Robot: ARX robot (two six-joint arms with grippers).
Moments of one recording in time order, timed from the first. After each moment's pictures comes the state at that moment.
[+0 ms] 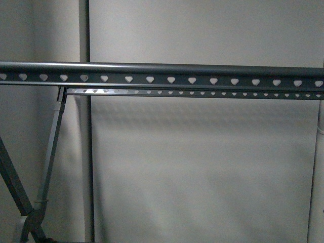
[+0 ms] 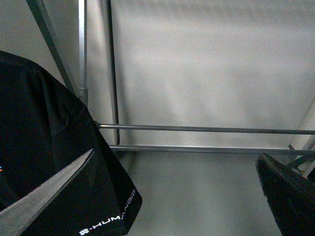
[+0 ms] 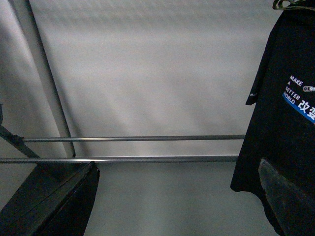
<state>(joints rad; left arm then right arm) 0.00 0.00 0.02 0.00 0.00 0.00 0.00 0.00 0.01 0.00 0.00 0.00</state>
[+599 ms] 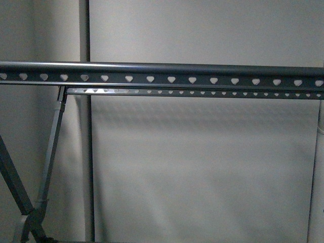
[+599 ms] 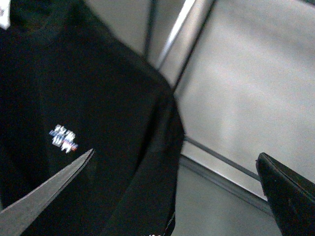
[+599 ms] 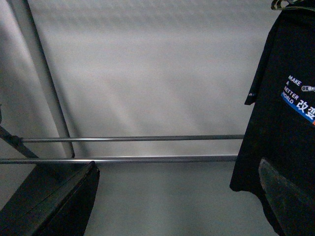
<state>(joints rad) 0.26 0.67 0.28 0.25 -0.16 -0.34 0.00 0.00 0.01 0.00 0.00 0.00</state>
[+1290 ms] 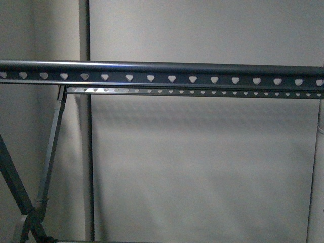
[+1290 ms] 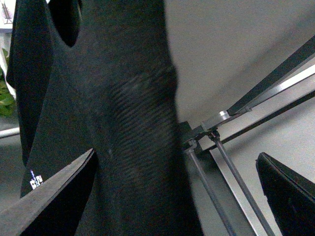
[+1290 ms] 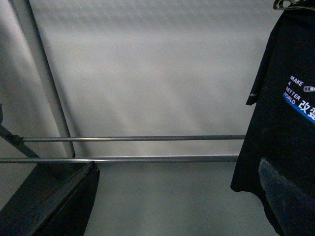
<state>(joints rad) 0.36 1.56 0.94 0.20 -0.46 -0.66 0.00 0.00 0.01 0.00 0.00 0.00</state>
